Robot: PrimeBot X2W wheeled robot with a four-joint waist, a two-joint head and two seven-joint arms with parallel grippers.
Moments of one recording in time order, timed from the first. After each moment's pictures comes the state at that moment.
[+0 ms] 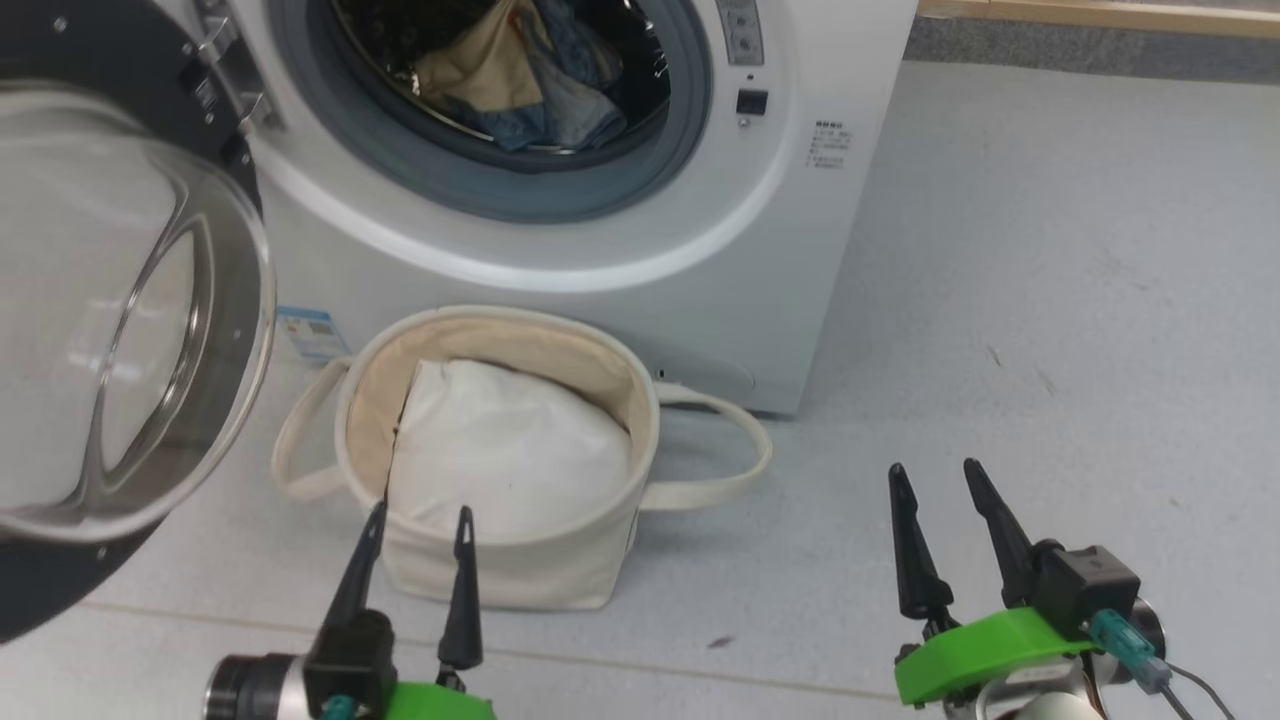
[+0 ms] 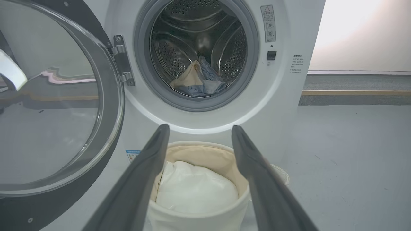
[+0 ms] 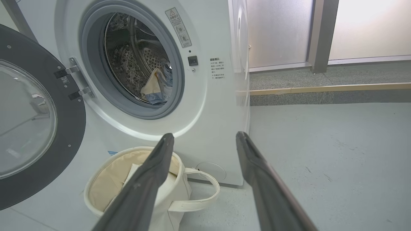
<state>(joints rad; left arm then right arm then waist) -0.04 0.05 -0.19 0.18 -0.05 0.25 -0.26 -0.06 -0.05 0.19 0.19 0.22 0.13 -0.26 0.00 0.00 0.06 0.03</state>
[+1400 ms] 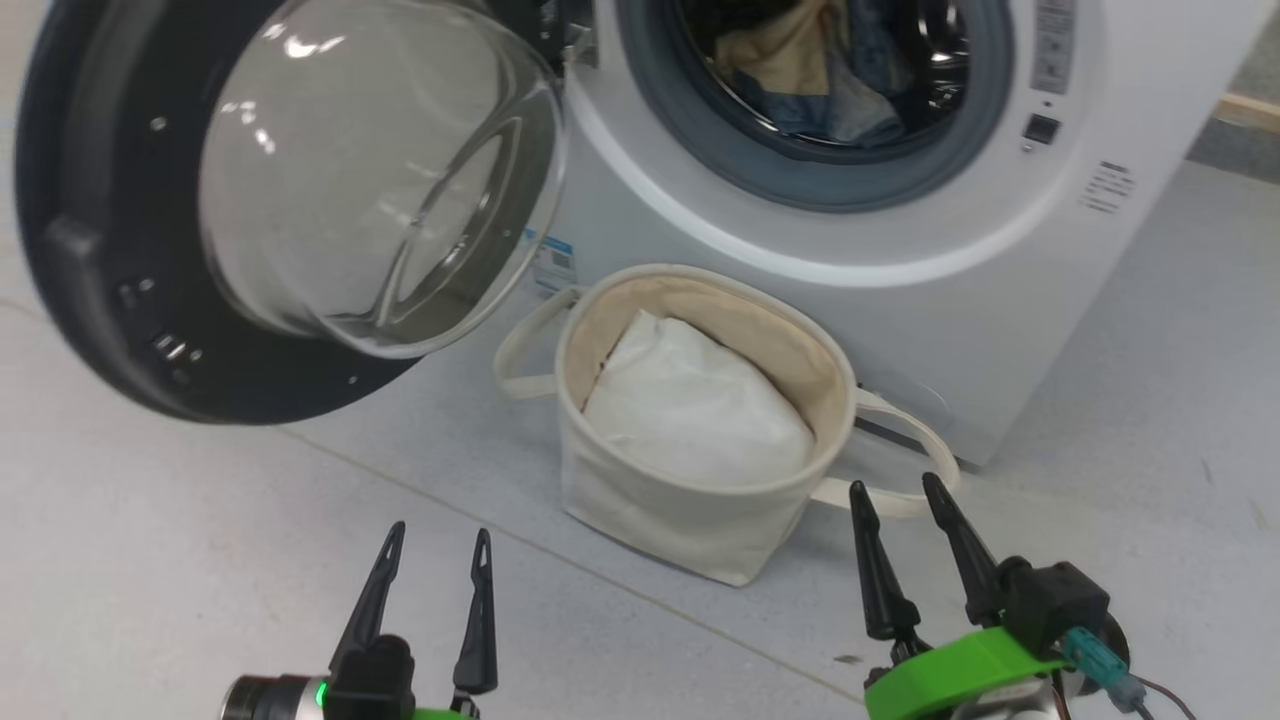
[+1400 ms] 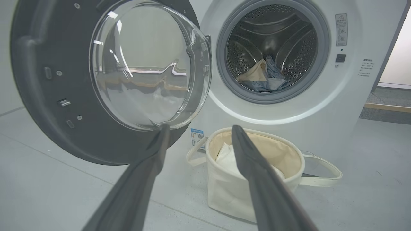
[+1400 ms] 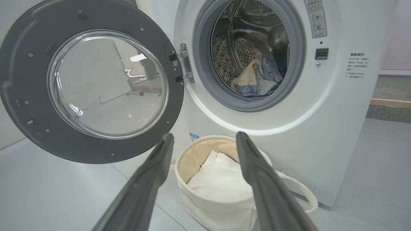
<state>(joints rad) 0.00 0.06 -0.24 0.15 -0.01 0.29 -0.26 -0.03 -0.05 0.26 0.16 0.25 0.13 -0.26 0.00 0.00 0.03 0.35</state>
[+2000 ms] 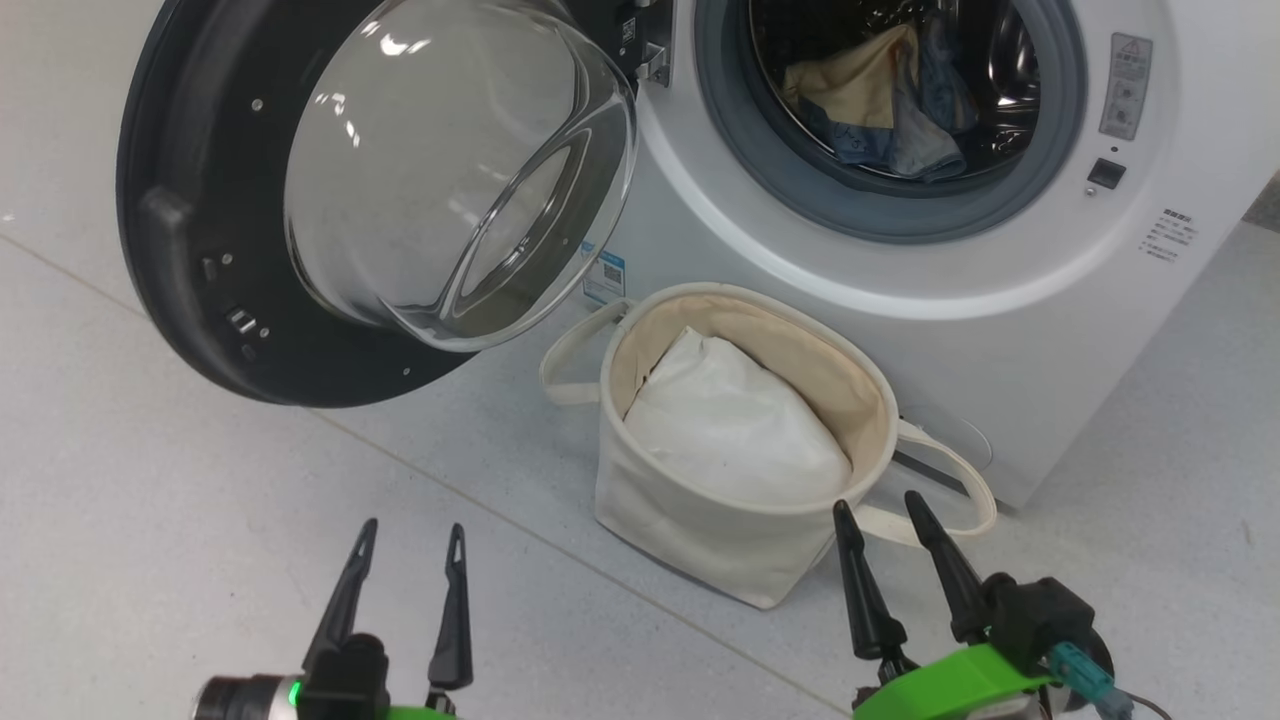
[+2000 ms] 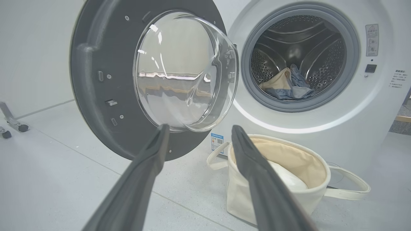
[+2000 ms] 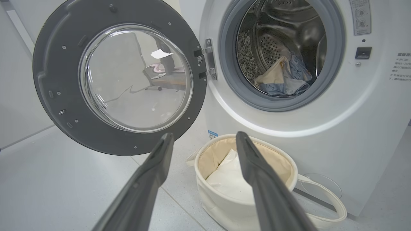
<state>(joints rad) 0.01 0.08 -0.22 0.14 -0.01 0.29 -0.26 -0.01 -0.05 0.29 0.16 0.27 0.13 -0.26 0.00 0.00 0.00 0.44</state>
